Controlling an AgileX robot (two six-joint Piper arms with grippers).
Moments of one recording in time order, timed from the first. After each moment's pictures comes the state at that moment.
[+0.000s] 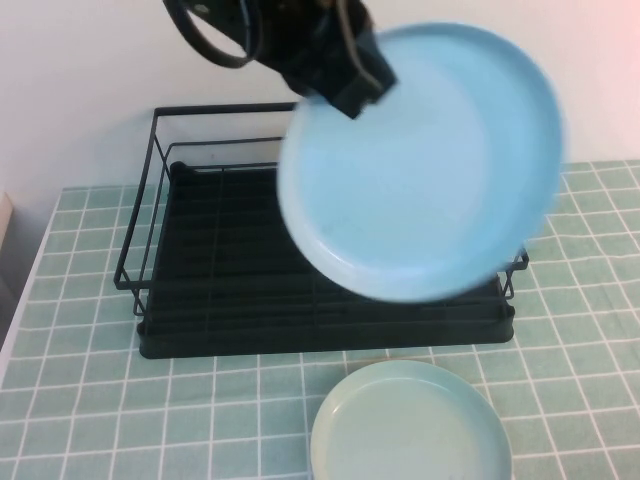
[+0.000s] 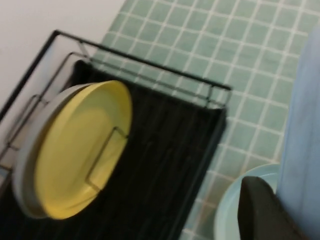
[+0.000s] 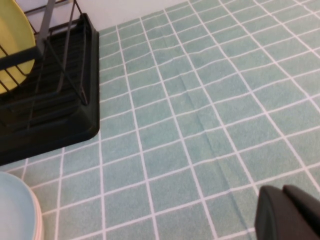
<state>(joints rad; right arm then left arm) -0.09 -0.01 0.00 0.15 0.51 0.11 -0.61 1.65 -2.07 -0.36 1.30 0.53</state>
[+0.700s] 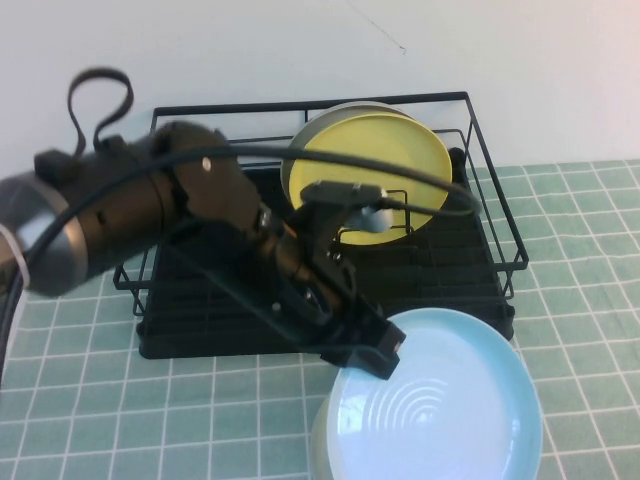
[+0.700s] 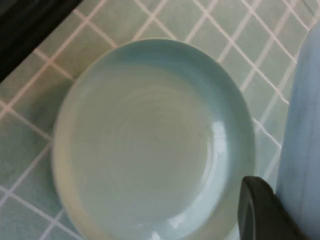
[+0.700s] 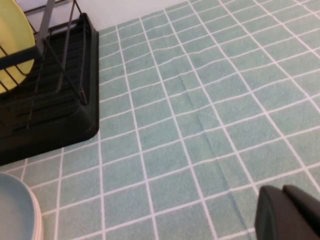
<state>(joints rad) -0.09 -0.01 0.00 0.15 0.51 0.11 -0.61 1.66 -1.30 -0.67 0.99 0.41</state>
